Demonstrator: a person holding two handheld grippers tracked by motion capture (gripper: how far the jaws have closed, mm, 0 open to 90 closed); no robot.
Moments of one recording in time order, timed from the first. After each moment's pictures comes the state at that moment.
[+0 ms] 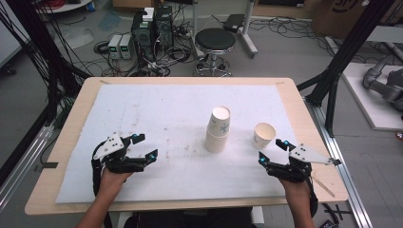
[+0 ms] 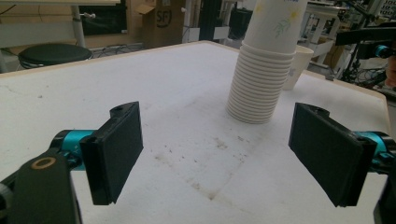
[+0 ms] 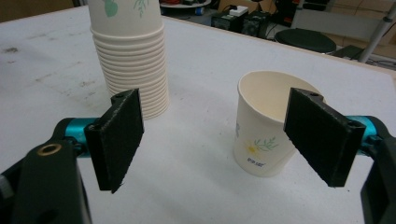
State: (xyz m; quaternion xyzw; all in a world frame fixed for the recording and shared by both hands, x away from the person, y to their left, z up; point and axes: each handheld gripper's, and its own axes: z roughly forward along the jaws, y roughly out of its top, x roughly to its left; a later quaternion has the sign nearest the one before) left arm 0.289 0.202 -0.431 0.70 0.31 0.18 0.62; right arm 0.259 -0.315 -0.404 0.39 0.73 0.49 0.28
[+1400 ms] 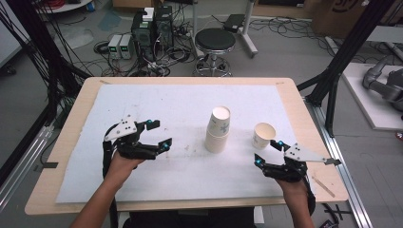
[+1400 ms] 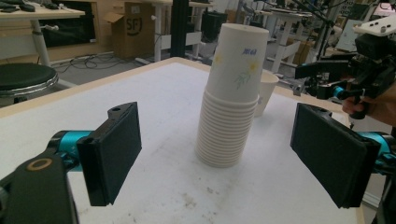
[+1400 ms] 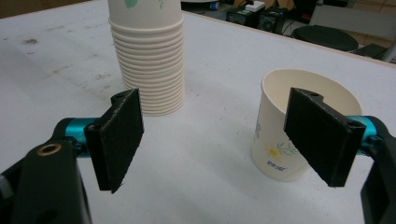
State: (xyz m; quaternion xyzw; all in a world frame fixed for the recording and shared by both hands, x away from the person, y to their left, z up) left arm 0.312 0.162 -0.375 0.72 0.25 0.15 0.64; right arm 0.263 -0.307 -0.408 0.36 0.75 0.49 0.26
